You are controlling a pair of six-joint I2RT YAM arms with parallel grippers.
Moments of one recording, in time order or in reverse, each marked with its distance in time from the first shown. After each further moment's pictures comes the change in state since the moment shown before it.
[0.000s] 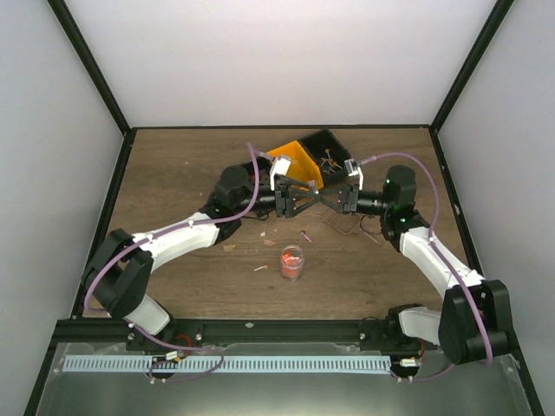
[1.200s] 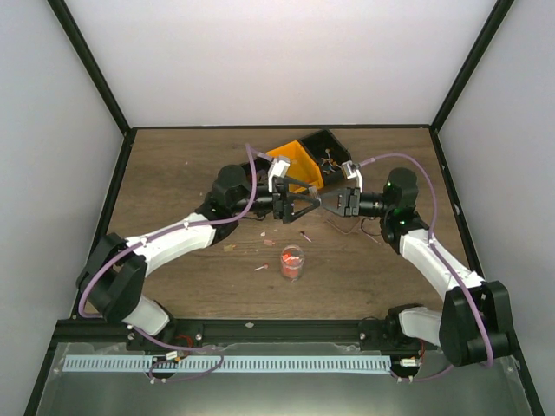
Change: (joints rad) left arm 0.009 -0.040 -0.005 -0.047 0.033 0.083; right arm 0.006 -0.011 -0.025 0.093 -0.091 0.039
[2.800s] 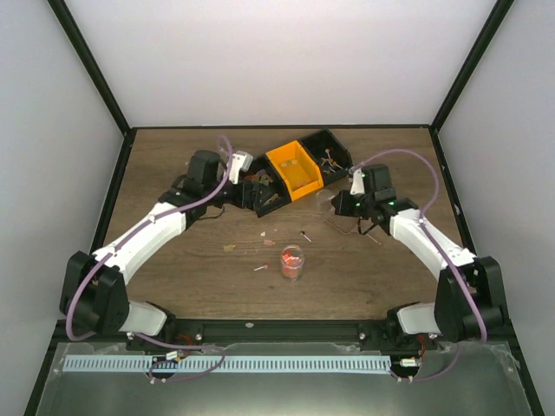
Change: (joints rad) left arm 0.245 -0.100 0.118 -0.915 -0.333 0.411; right arm 0.113 0.168 0.196 -0.773 0.996 -0.589
